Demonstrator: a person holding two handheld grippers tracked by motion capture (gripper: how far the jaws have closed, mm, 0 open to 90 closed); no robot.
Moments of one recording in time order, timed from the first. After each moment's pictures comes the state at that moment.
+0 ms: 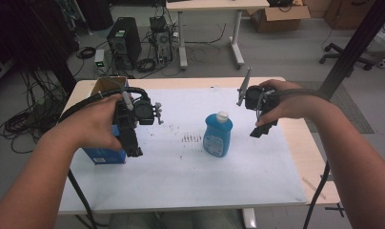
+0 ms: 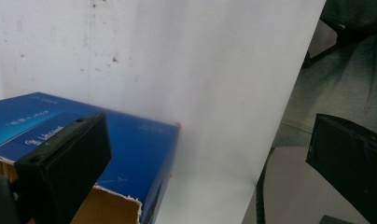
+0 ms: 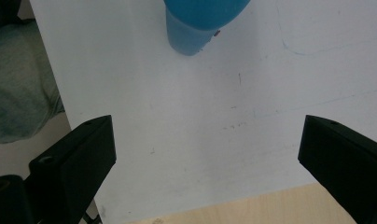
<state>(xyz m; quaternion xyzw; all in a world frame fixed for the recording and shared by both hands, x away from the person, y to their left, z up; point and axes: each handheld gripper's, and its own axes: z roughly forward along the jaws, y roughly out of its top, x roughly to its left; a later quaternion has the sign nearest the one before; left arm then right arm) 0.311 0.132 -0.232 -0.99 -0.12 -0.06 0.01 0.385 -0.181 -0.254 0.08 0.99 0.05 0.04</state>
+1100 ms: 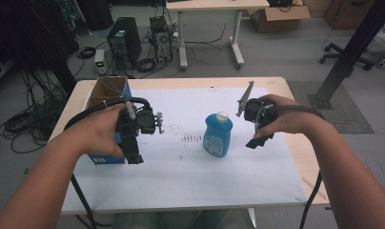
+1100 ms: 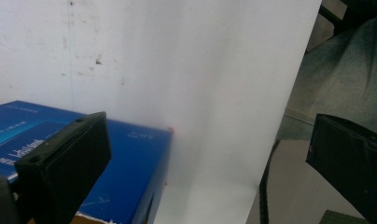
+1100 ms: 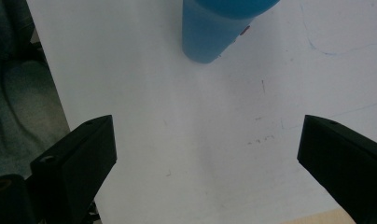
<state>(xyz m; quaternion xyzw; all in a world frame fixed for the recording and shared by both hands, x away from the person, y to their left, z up) 0.308 0.133 -0.258 -0.99 -0.10 -0.05 0.01 0.374 -0.186 -0.290 0.11 0.99 0.09 0.03</state>
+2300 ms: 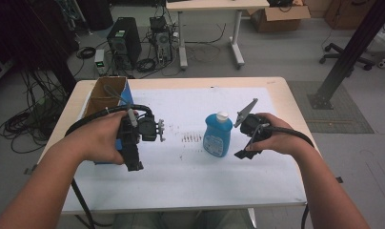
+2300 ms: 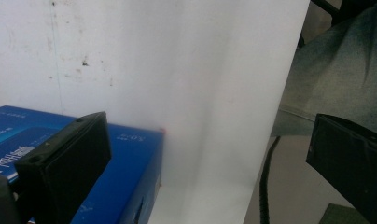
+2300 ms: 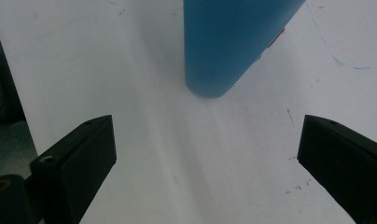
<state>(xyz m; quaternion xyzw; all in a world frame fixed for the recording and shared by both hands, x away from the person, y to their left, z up) 0.297 0.130 -0.266 -0.99 -0.09 -0.05 0.02 0.364 -0.190 -0.349 0.17 0.97 0.20 0.04</state>
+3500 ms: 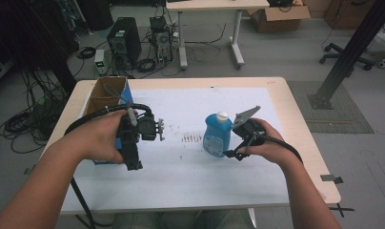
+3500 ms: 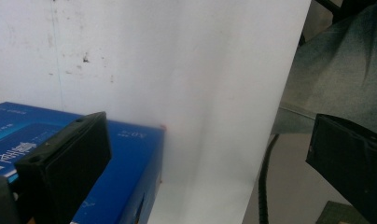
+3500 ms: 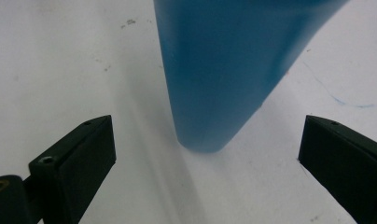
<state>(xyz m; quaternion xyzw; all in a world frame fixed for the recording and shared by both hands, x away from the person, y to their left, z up) 0.299 0.130 -0.264 -0.99 -0.09 -0.05 0.03 0.364 -0.186 -0.382 0.20 0.93 0.31 0.07</state>
